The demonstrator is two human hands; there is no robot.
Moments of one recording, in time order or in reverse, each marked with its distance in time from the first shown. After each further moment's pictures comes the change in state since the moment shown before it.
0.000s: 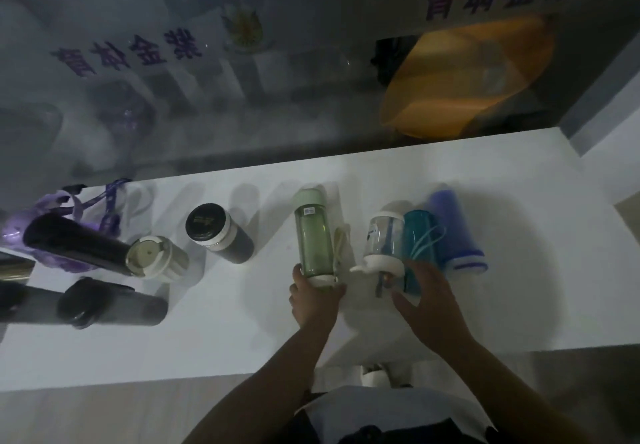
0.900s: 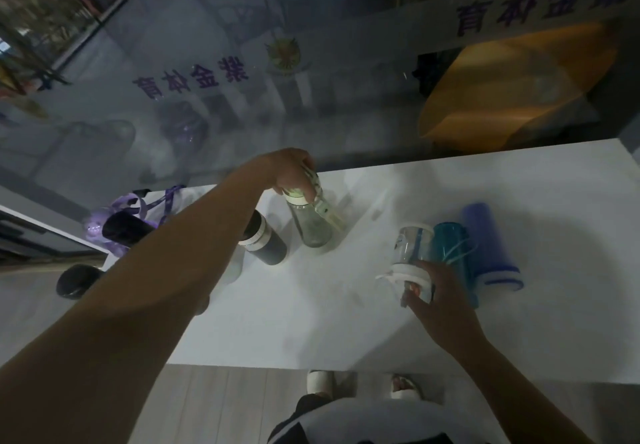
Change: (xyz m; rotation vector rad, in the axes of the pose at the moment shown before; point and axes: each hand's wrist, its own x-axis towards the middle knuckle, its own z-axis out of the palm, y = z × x) left_hand 0.063 0.219 -0.173 0.714 -0.296 0.370; right_hand 0.014 -0.012 0.001 0.203 -0.036 -0.018
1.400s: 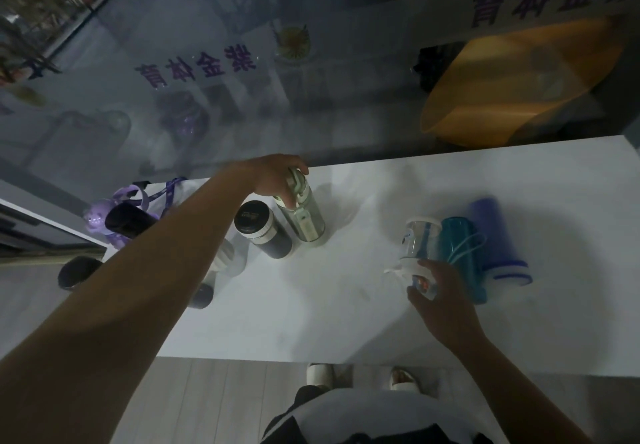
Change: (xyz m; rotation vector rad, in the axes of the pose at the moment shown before) left_hand -0.004 -0.058 -0.002 0.213 -0.010 0.126; right_hand -0.005 -0.007 0.019 -0.040 0.011 0.069
